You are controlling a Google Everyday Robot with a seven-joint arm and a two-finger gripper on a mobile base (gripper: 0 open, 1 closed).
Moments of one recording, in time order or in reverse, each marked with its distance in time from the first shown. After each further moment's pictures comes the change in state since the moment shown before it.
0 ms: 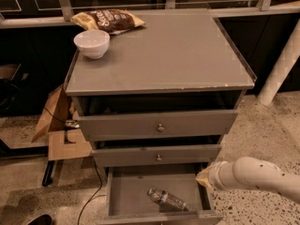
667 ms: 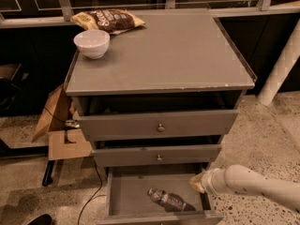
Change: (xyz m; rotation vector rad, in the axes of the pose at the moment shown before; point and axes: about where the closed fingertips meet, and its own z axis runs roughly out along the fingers) arm 0.029 -0.009 0.085 -0.031 -0.058 0.092
